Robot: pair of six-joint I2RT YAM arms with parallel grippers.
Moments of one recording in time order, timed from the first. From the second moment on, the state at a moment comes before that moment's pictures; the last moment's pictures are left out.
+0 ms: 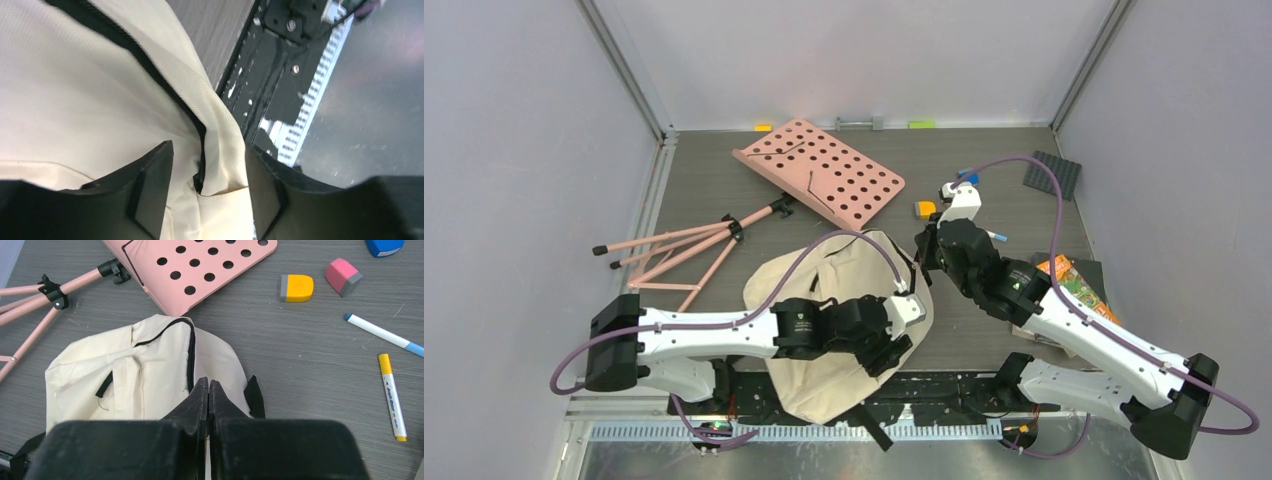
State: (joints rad) left arm -1.39 1.33 0.95 -0.35 -0.02 -0.25; right arm 0.84 0.95 0.91 -0.45 0.50 0.50
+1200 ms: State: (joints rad) left arm -1.24 1.48 1.14 -0.21 -0.37 -0.68; right arm 0.84 0.93 0.91 -0.43 0.51 0.50
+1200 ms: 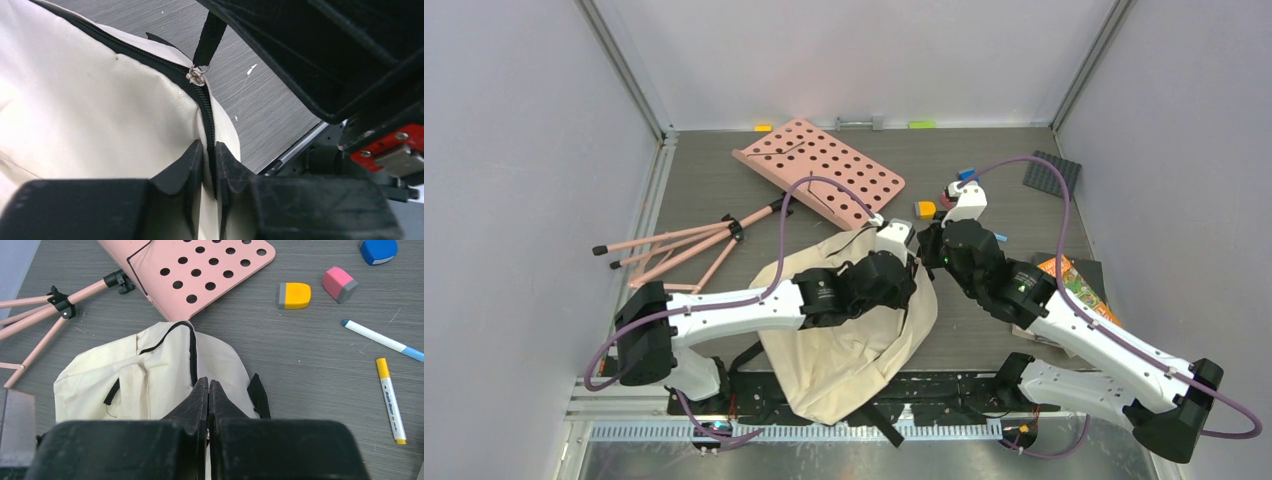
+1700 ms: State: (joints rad) left arm -1.24 1.49 1.13 -0.18 -0.26 -0.52; right arm 0.84 0.95 0.91 -0.44 0.55 0.48
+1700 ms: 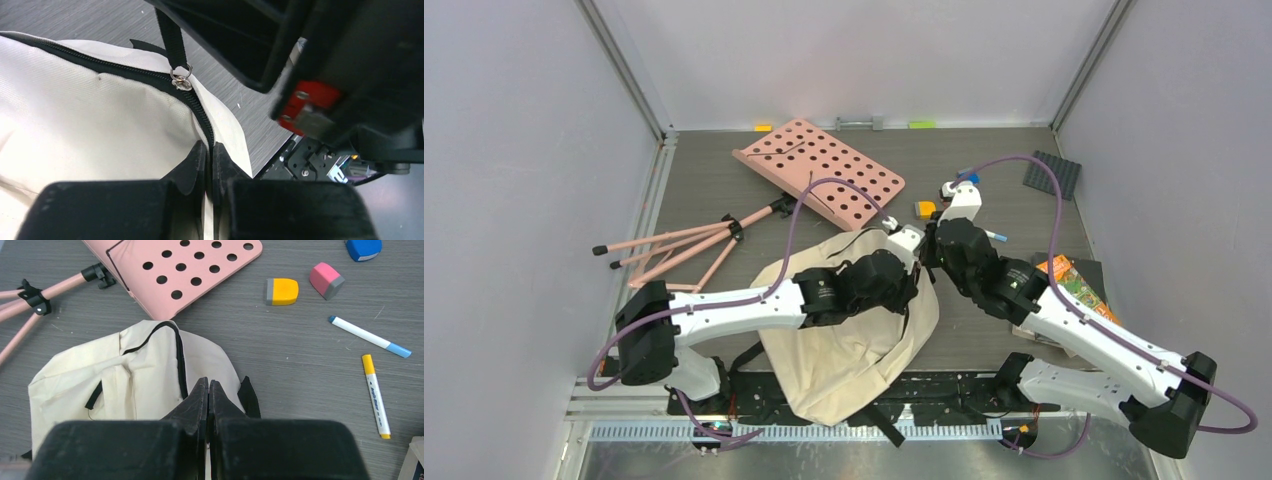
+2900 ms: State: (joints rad) left arm -1.43 1.46 1.03 -0.29 -0.21 -0.29; right arm 0.66 1.11 0.86 -0.39 0.39 0.51
